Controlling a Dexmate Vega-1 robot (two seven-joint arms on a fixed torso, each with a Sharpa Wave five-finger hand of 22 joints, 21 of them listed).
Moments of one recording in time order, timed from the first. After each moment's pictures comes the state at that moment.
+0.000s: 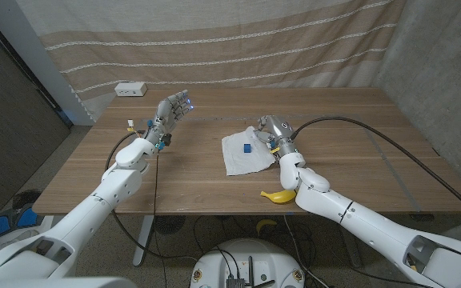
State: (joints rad) left arm 0.84 0.57 0.33 -1.33 -0.70 -0.32 -0.14; left_hand 0.05 0.09 0.73 -0.12 0.17 0.19 -0.06 0.19 0.18 0.07 -0.05 0.20 0.18 0.17 0.00 0.19 0.18 0.15 0.09 0.28 0.19; right arm -0.76 -0.50 -0.85 -1.67 -0.53 -0.45 -0.45; right_hand 1.13 0.05 0.35 -0.16 0.24 1.13 0.05 0.52 0.30 0.65 -0.15 0.28 0.26 0.35 -0.04 0.39 0.40 0.37 0.01 0.49 0.18
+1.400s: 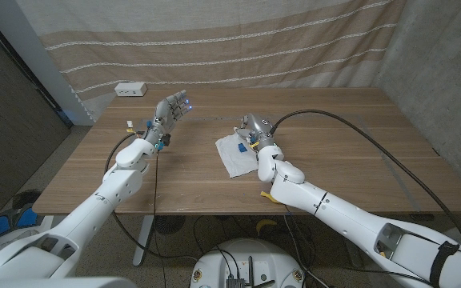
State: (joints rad) left arm 0.82 0.55 0.33 -1.28 -0.71 -0.34 -0.17; left_hand 0.05 0.09 0.73 -0.12 0.17 0.19 -0.06 0.19 0.18 0.07 -0.05 0.20 0.18 0.17 0.00 0.19 0.18 0.15 0.09 0.28 0.19; right arm -0.67 -0.35 -0.94 -1.64 -0.49 -0.58 -0.40; right_hand 1.09 0.04 0.38 -0.16 0.27 1.12 0.06 0.53 0.33 0.64 -0.14 0.27 0.27 0.33 -0.04 0.37 0.40 0.34 0.03 0.46 0.18
